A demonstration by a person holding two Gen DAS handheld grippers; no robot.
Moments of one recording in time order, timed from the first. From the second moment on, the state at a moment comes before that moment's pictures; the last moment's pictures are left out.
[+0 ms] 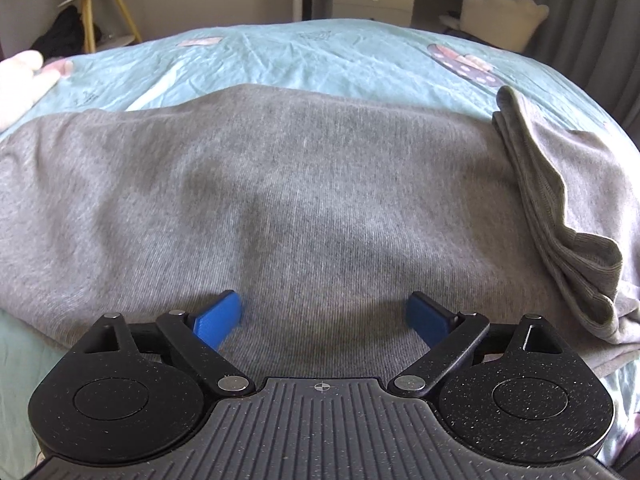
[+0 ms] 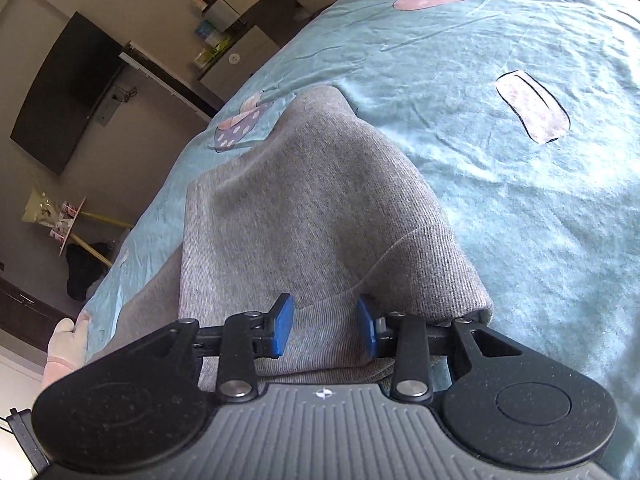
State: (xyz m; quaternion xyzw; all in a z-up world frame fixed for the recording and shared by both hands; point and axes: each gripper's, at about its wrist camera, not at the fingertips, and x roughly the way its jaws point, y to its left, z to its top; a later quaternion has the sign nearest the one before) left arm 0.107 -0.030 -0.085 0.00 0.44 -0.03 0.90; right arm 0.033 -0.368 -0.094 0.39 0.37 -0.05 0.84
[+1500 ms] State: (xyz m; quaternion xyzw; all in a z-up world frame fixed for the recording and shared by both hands) left arm 0.187 -0.106 -0.073 -0.30 0.53 -0.23 0.76; right arm -0.007 -0.393 -0.090 0.51 0.27 -0.04 0.82
